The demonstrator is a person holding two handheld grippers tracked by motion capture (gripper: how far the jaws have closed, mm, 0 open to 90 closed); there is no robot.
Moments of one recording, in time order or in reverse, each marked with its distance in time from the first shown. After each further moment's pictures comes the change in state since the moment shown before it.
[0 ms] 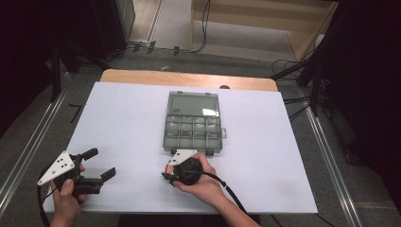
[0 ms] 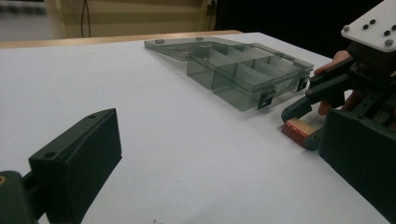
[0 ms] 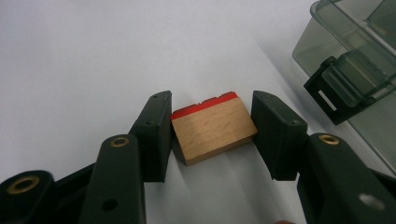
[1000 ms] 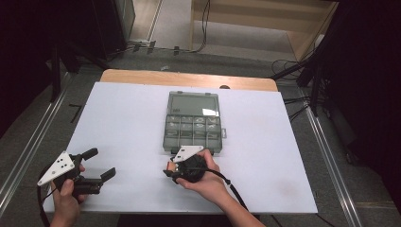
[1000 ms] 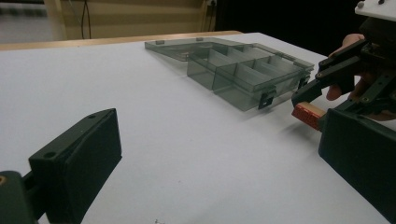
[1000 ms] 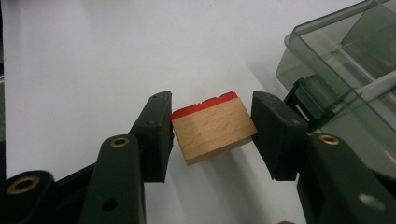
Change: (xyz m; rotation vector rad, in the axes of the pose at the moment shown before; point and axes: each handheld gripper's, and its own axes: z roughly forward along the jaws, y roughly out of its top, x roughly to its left) left arm 0.000 -0.001 0.000 0.000 -0.005 0.008; right arm -0.007 0.007 -0.021 -0.045 0.029 0.009
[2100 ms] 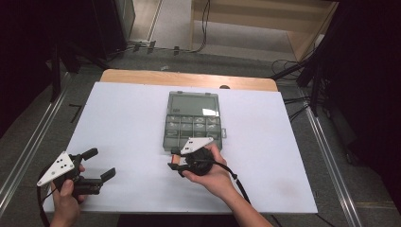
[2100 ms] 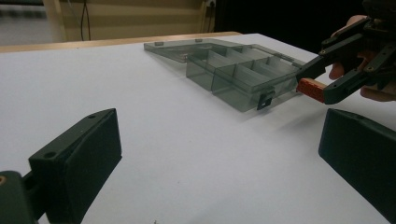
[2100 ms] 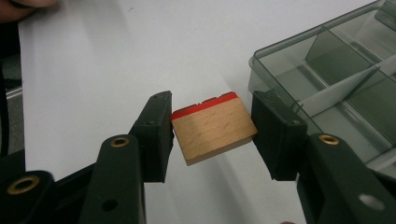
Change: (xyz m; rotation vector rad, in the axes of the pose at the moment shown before) left arm 0.000 0.000 -0.001 -0.003 -0.001 0.006; right arm -0.017 0.008 -0.023 -0.039 0.015 0.033
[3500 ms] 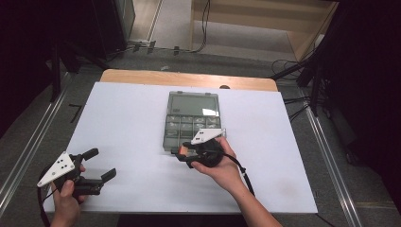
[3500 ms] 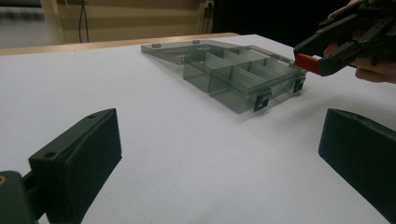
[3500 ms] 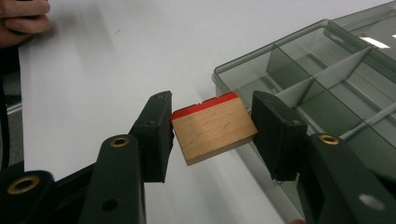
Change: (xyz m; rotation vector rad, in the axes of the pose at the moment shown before) left arm -0.003 0.001 0.000 -0.002 -0.007 0.005; right arm -0.023 0.005 -0.024 -0.043 -0.010 0.035
